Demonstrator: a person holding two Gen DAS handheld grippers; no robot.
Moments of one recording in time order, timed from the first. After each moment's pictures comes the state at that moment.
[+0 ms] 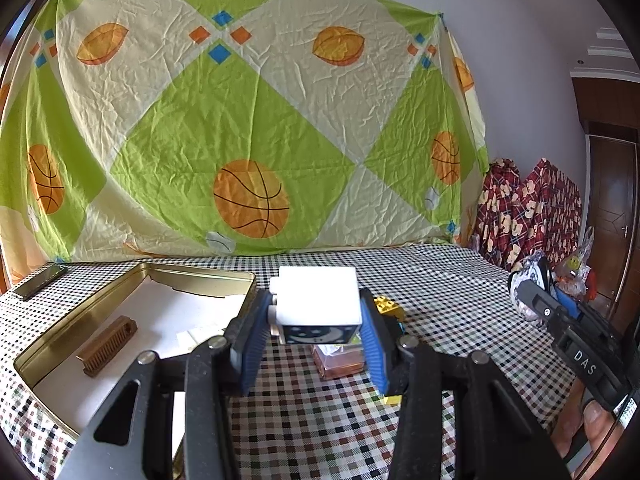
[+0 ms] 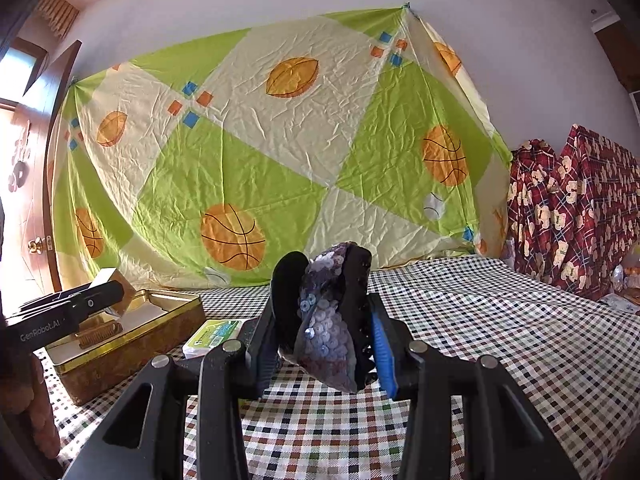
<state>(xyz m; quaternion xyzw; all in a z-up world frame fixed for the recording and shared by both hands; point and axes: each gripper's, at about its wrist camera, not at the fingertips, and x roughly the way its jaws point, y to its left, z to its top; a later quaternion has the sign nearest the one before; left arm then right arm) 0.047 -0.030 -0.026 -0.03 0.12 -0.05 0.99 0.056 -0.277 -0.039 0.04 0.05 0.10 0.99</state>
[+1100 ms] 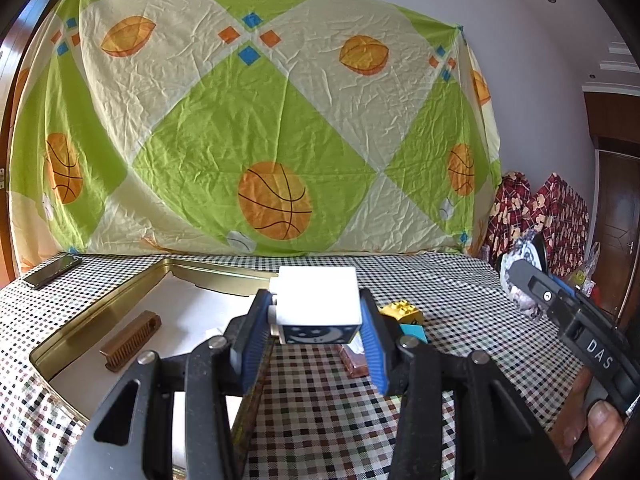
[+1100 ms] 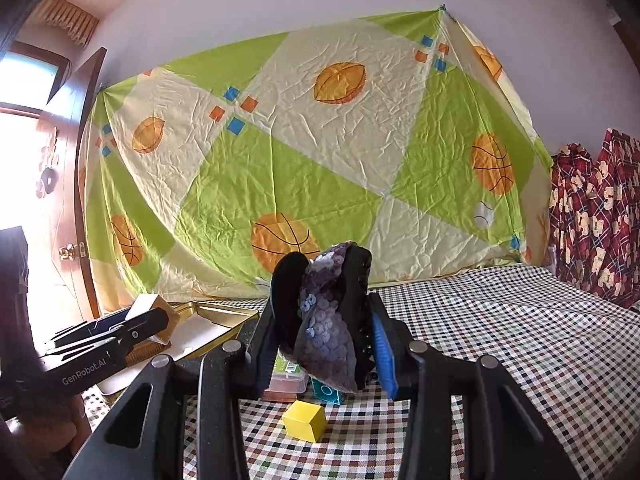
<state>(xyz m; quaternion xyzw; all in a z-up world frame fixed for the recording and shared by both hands) 0.037 -0.001 -0.026 -0.05 0.11 -0.03 0.99 0.050 -0.228 -0.018 0.03 0.03 0.17 0.98</state>
